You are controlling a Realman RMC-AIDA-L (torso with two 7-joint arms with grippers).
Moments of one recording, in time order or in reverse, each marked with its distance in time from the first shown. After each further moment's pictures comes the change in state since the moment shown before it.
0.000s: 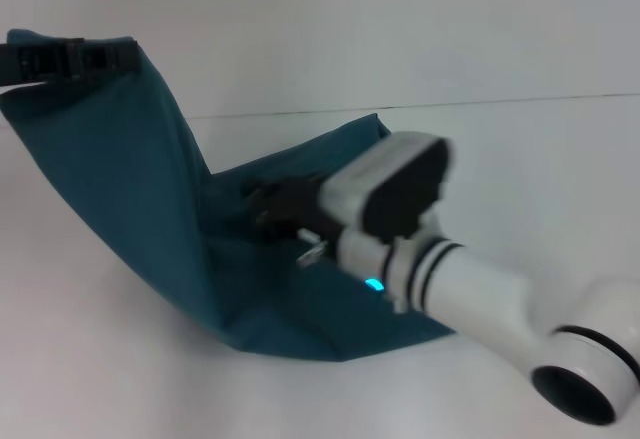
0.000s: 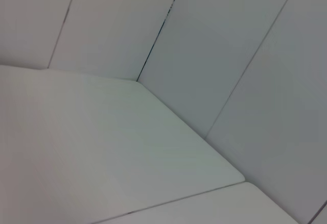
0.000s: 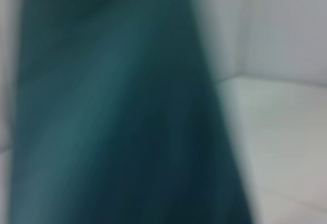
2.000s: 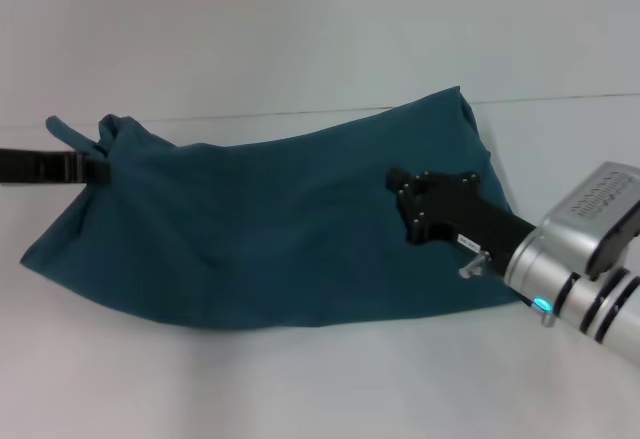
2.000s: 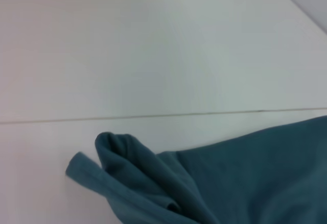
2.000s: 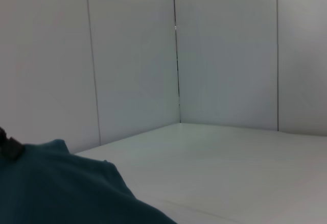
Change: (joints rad) left arm -0.002 -0.047 0.094 0.084 0.415 -0.188 -0.134; right arm -0.168 -0.003 -0.298 -0.487 0.012 -0.569 0.374
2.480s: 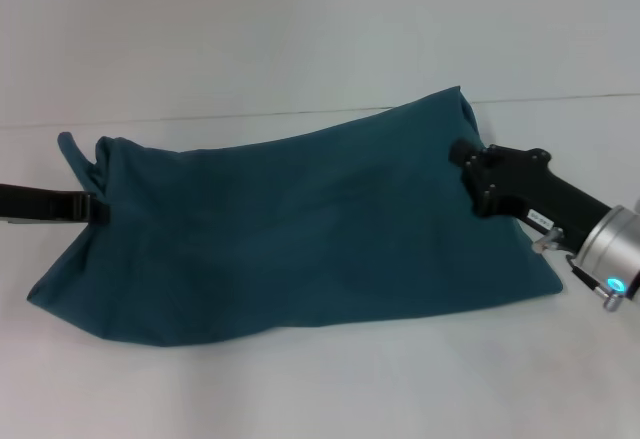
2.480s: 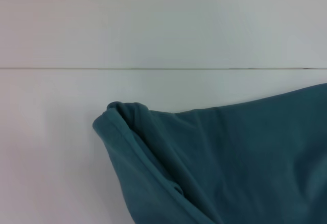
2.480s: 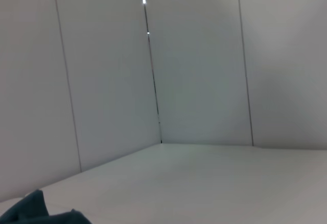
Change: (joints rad) left arm -0.032 0.007 0.013 0.150 0.106 -0.087 0.000; right arm -0.033 -0.003 -0.011 -0.199 0.000 -0.151 0.219
